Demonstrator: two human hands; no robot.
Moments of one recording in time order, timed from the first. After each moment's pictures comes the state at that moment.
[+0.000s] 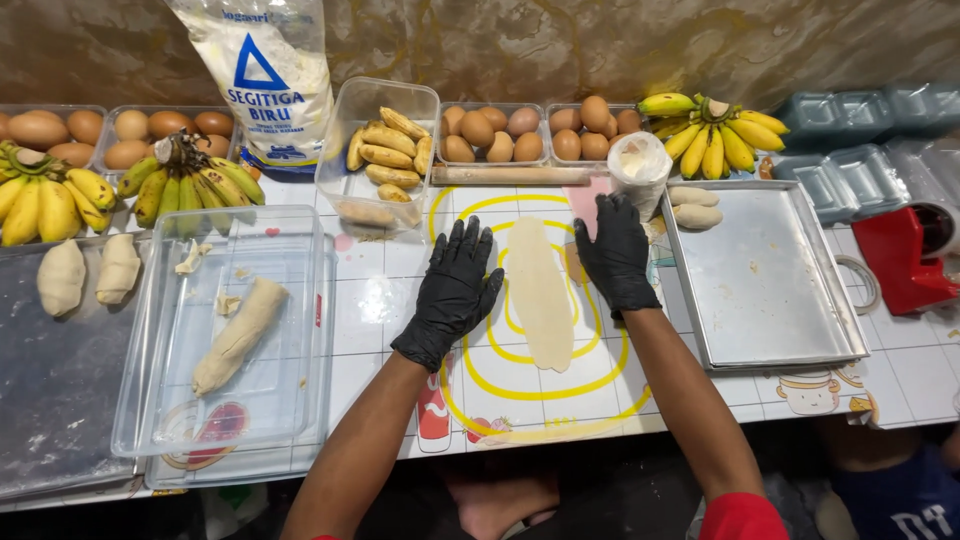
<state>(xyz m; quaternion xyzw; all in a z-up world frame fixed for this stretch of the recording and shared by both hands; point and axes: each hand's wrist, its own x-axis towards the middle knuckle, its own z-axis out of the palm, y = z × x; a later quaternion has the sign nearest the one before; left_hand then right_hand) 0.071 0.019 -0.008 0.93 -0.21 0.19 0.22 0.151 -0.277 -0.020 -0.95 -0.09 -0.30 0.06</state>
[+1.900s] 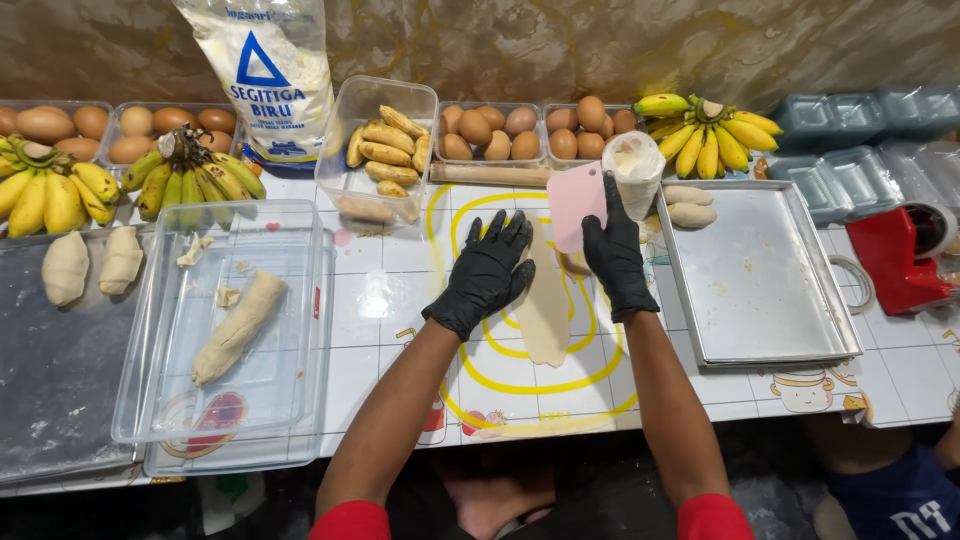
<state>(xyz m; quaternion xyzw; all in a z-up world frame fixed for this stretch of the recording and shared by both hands) 0.104 -0.028 -0.026 0.93 -0.27 0.11 0.23 0.115 -0.237 0.061 -0.92 0.12 -0.10 0.36</state>
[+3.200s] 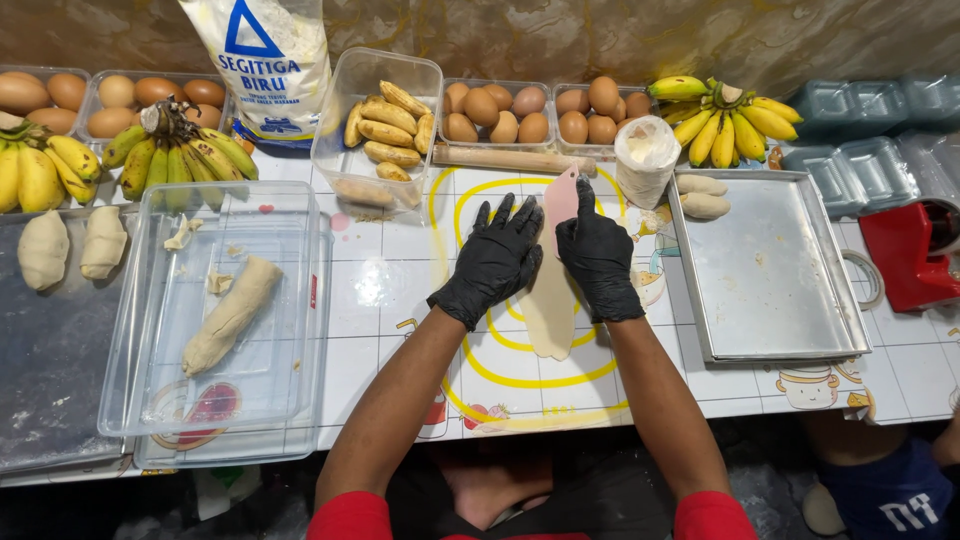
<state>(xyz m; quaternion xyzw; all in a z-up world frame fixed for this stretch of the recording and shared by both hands) 0.117 -0.037 -0.044 0.92 -0.28 0.13 0.24 0.111 -0.220 0.011 -0.98 -0.01 -0.16 0.07</state>
